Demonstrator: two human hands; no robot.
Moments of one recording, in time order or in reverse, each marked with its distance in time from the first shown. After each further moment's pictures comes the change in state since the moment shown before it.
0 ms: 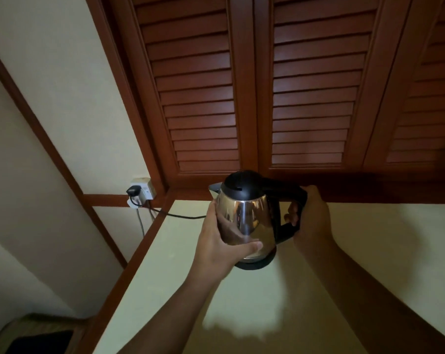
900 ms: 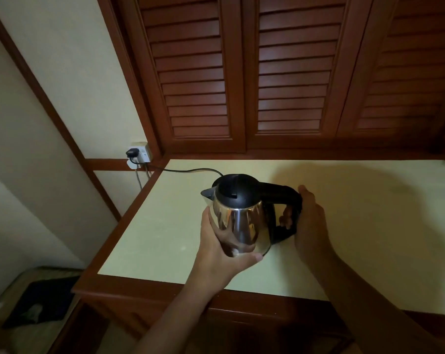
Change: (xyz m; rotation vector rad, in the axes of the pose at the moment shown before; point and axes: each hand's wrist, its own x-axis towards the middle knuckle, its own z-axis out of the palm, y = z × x) left_hand -0.171 0.001 0.028 0.010 -0.133 -0.156; right_hand -0.146 0.023 -0.097 -0.335 -0.026 -0.100
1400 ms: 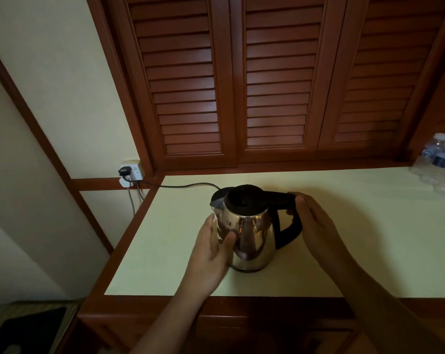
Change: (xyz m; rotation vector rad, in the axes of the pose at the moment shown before) left_hand -0.001 0.010 -0.044 -0.006 -0.030 0.141; right_hand -0.033 -0.019 -0.011 -0.389 -0.034 -0.275
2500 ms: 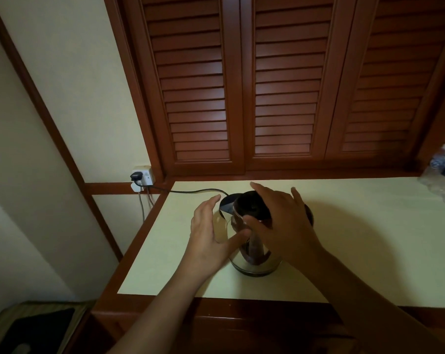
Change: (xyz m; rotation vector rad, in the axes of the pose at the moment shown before) left_hand 0.018 0.025 -0.027 0.254 0.136 0.053; right_hand 0.000 -0.060 0.047 -0.684 -0.131 -0.409
